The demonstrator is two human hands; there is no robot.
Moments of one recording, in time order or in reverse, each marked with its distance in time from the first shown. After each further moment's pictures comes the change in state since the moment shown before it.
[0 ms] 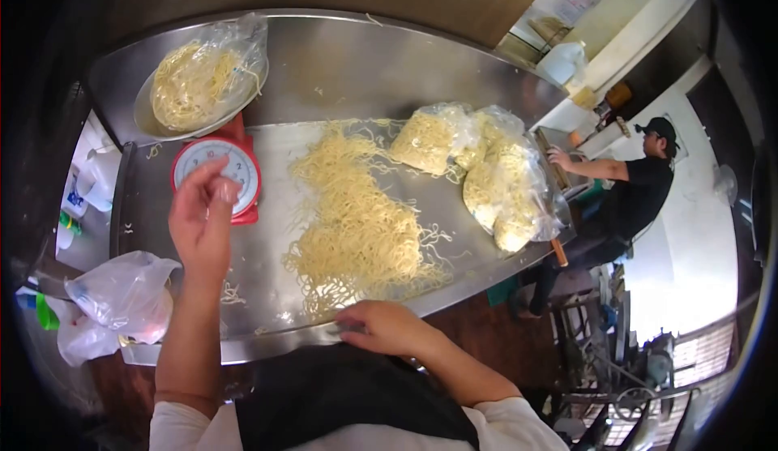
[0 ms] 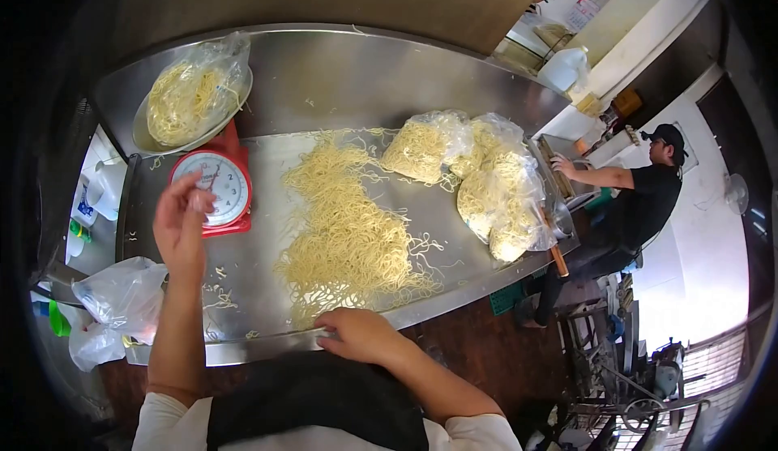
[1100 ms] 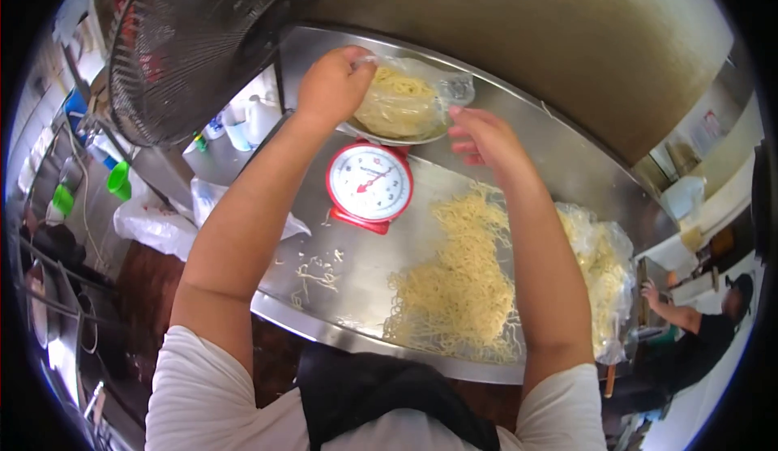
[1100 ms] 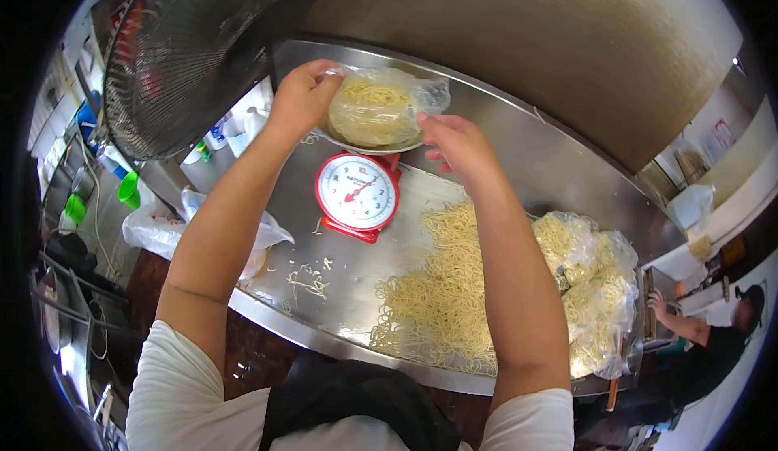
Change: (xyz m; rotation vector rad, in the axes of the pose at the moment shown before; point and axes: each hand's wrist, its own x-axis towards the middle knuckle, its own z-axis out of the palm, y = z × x) left_hand 0.156 0.017 -0.078 0.853 0.207 0.101; right_hand 0.209 -0.135 -0.189 0.496 0.353 -0.070
